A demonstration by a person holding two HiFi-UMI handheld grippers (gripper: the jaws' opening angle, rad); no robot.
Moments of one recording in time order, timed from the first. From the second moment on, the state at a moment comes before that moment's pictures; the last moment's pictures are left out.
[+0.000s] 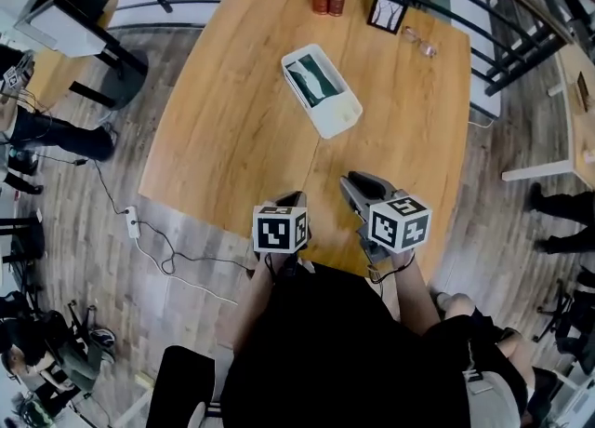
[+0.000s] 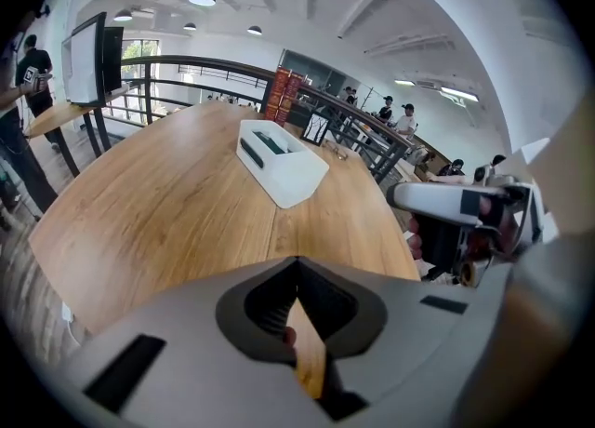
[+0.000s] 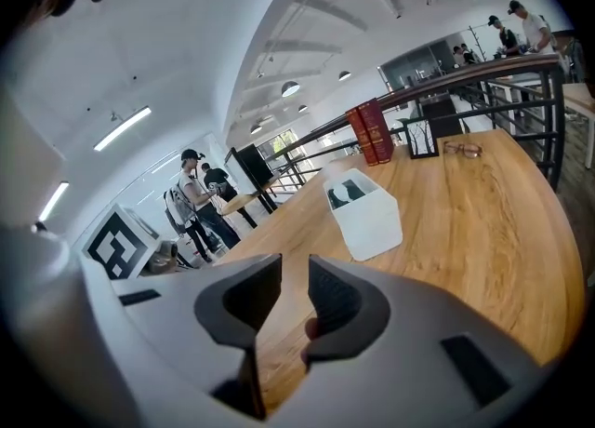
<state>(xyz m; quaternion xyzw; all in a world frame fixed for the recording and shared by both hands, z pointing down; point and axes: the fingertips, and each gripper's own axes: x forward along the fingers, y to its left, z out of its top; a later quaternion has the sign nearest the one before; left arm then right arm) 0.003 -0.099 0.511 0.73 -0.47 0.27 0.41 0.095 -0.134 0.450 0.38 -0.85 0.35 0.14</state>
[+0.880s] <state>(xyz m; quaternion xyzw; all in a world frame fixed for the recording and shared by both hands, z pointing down) -0.053 -0.187 0.531 0.73 -0.47 0.24 0.43 0.054 -0.245 0.458 0.41 -0.83 0.32 0.17</state>
